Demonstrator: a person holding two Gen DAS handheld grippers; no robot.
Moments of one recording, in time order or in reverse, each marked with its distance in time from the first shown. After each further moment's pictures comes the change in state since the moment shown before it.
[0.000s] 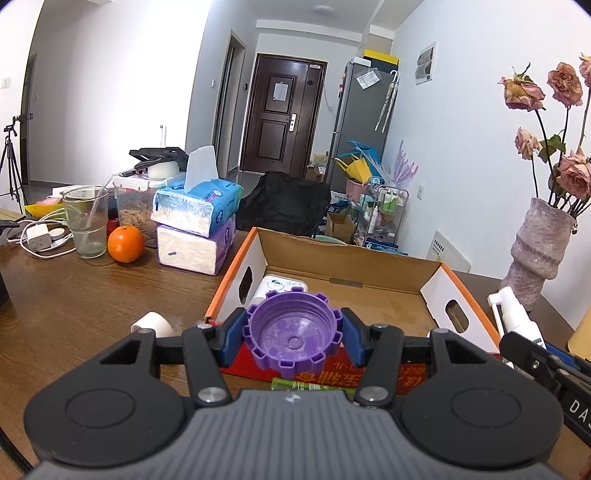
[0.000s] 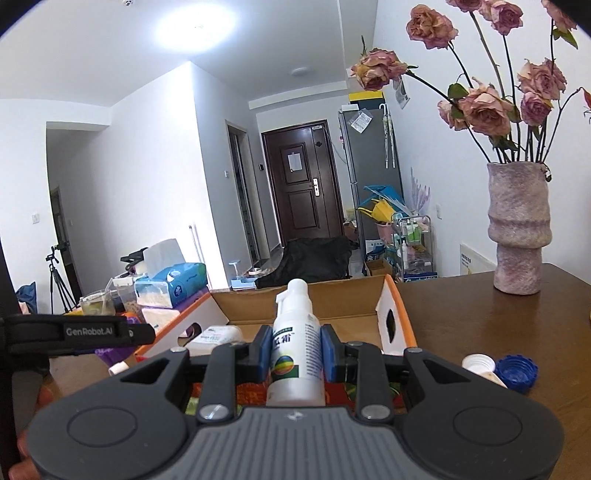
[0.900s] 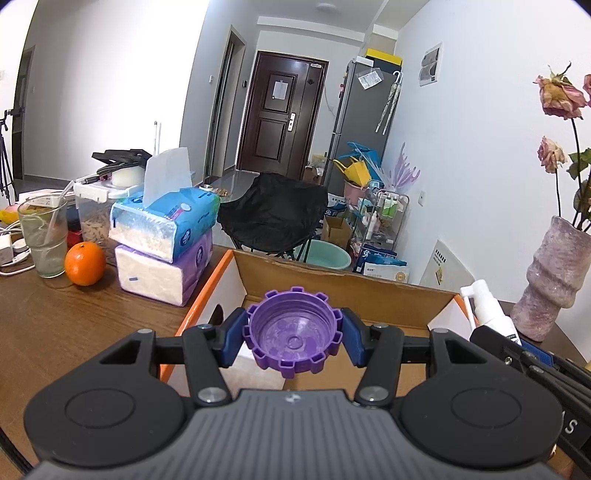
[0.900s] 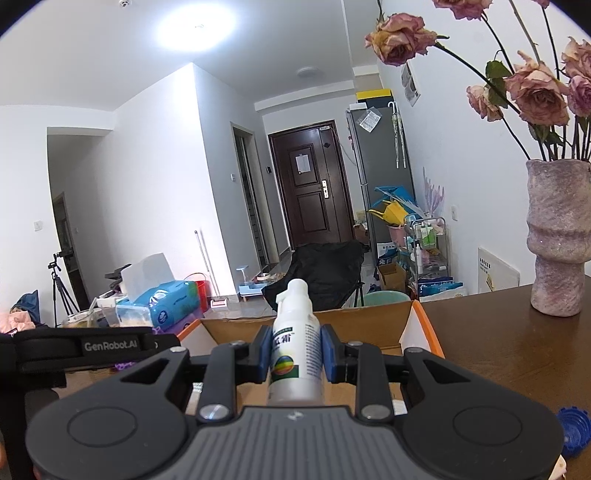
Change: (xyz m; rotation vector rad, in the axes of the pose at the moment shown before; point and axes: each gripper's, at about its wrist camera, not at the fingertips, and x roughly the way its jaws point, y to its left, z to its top) left arm 0.083 -0.016 0.037 -0.022 0.001 -0.010; right arm 0.094 -0.009 0.030 0.008 -0.005 0.035
